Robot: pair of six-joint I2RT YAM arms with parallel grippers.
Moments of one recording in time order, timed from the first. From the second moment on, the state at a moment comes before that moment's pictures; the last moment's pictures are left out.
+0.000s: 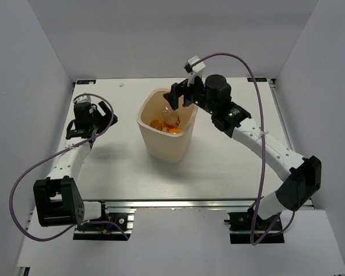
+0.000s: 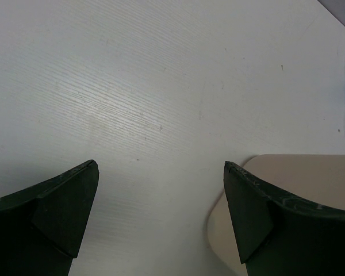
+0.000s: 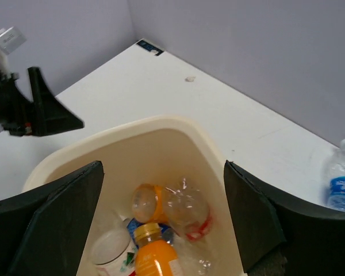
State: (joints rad) left arm 0.06 1.30 0.90 -0.18 0.06 -0.49; right arm 0.71 1.50 1.44 -0.02 -0.11 0.04
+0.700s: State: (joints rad) left arm 0.06 1.35 0.90 -0.18 0.00 -0.47; right arm 0.21 2.27 2.03 -0.12 -0.22 0.00
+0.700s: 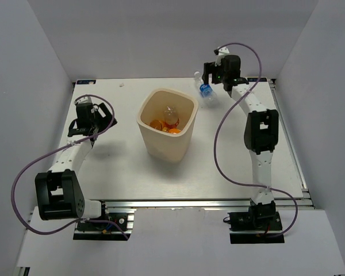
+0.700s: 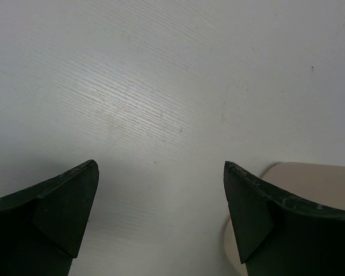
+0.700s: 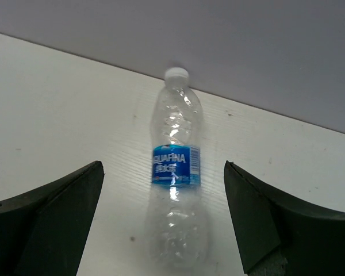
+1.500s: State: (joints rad) left arm 0.06 1.46 0.93 -0.19 -0.08 -0.47; right arm 0.21 2.46 2.07 -0.10 -0.20 -0.11
